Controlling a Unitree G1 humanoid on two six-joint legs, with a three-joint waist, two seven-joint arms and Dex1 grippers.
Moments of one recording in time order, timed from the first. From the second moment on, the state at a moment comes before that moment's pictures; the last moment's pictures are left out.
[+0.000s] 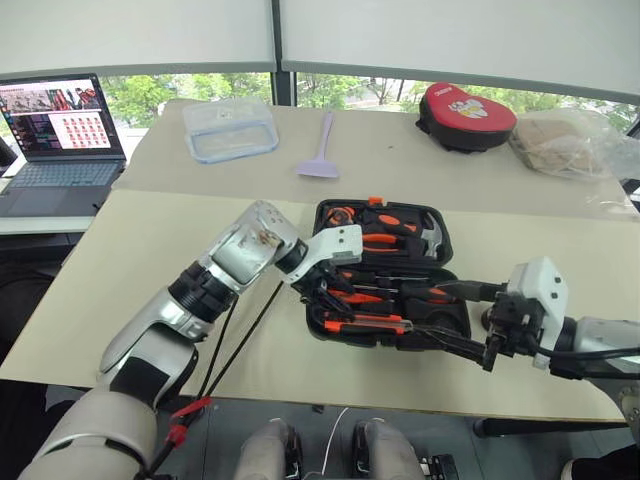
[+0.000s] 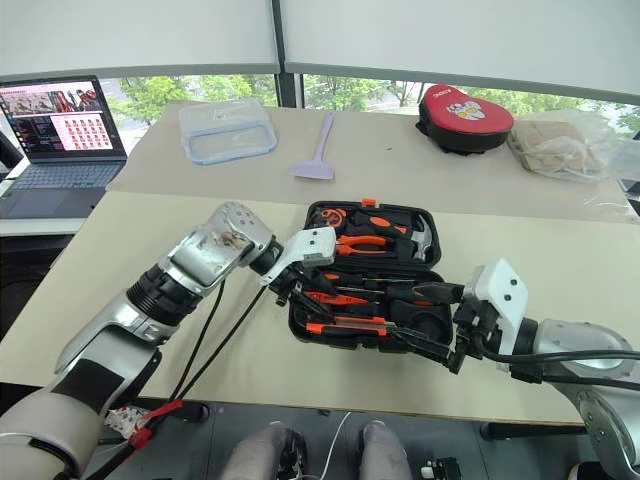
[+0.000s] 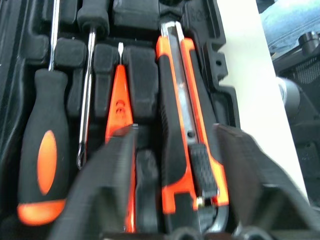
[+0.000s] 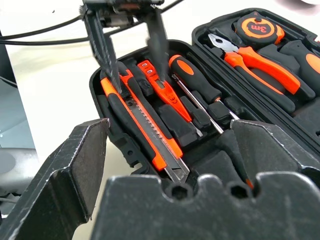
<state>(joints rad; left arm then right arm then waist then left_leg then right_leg) -1.01 0.48 -0.59 0.16 -0.12 0.73 -1.42 0.09 -0.87 -0.33 -0.66 0.71 0.68 0.83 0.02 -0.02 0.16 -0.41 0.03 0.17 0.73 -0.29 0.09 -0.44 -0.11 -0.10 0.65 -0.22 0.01</state>
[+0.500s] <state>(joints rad) -0.98 0.55 -0.66 0.12 -0.01 0.46 -1.49 0.08 -0.87 -0.33 -0.65 0.71 0.68 0.83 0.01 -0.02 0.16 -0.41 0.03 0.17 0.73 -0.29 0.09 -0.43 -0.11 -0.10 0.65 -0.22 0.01</state>
